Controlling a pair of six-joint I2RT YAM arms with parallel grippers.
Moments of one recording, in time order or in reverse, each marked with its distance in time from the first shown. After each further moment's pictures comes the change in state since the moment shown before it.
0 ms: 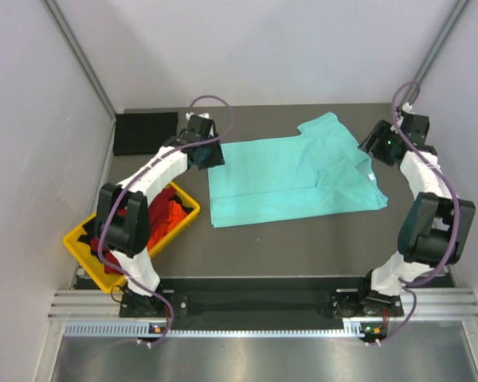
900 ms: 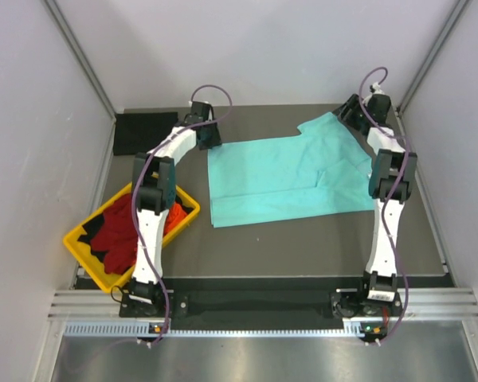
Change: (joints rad) left arm 0.145 0.613 0.574 0.068 0.052 0.107; right arm 0.072 1.014 0.961 0.370 -0.184 0.131
